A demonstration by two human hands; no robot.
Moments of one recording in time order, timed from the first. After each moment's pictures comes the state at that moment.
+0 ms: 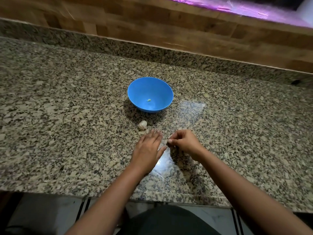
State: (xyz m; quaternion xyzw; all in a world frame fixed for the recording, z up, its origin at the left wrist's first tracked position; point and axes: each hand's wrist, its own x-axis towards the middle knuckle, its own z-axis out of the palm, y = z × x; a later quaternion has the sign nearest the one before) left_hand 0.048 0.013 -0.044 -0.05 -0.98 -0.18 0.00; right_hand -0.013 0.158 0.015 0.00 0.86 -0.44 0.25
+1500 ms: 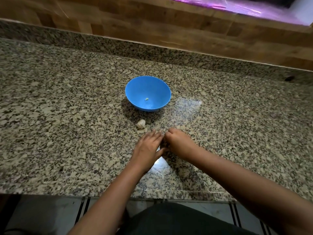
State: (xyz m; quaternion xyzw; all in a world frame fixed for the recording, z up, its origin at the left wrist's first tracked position) left_hand 0.048 0.012 -0.038 -0.09 -0.97 -0.22 -0.02; right_hand -0.004 0.146 0.017 -0.33 0.93 -0.06 0.10
